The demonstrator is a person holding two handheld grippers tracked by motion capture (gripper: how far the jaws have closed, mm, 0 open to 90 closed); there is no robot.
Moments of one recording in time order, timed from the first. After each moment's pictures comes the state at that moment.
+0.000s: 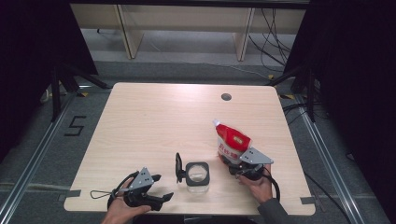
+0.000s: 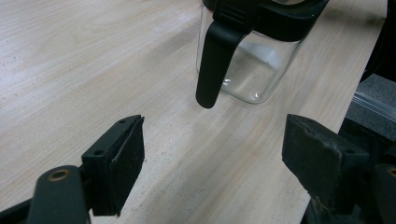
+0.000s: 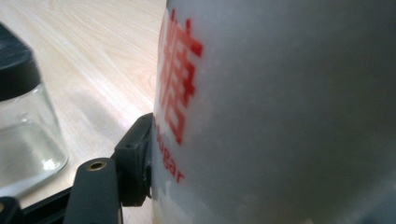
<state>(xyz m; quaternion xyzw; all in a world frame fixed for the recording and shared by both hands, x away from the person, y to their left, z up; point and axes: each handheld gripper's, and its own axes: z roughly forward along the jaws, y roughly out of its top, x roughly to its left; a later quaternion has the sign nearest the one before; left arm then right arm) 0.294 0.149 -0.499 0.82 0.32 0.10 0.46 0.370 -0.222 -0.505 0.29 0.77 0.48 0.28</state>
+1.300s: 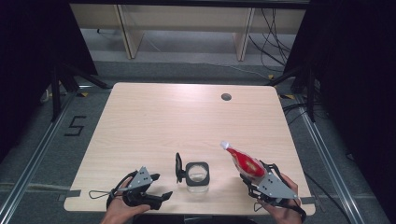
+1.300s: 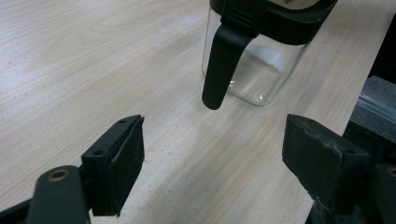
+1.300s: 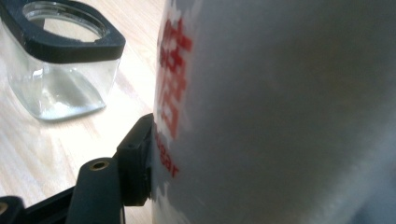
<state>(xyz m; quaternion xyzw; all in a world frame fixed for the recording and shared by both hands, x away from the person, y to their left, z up) 0.296 0.153 -0.497 0.82 0.32 0.11 0.46 0.282 -0.254 -0.458 0.19 0.80 0.40 0.40</state>
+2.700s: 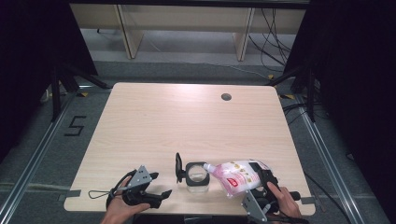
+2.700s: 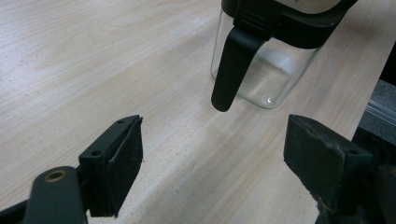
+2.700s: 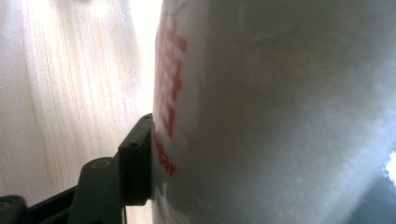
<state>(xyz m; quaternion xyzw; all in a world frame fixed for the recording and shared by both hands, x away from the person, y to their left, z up) 0.297 0.155 -0.497 0.82 0.33 0.11 0.46 0.264 -0.227 -0.460 -0.01 0.82 0.15 0.55</state>
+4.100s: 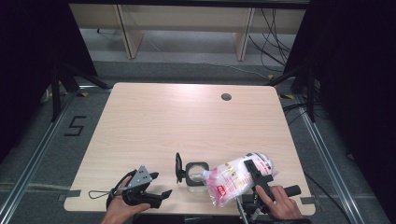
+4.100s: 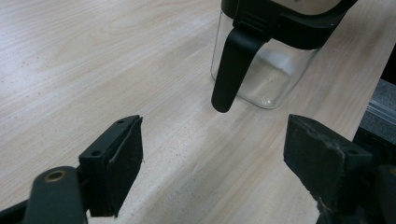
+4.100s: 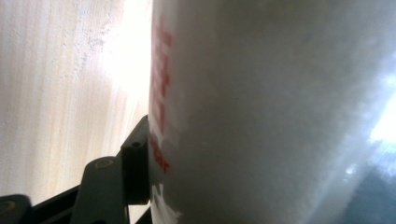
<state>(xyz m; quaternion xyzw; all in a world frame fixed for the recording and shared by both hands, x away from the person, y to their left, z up) 0.298 0.155 -0.497 0.82 0.32 0.12 0.46 0.261 -0.209 -0.463 -0.13 0.77 0.02 0.62</state>
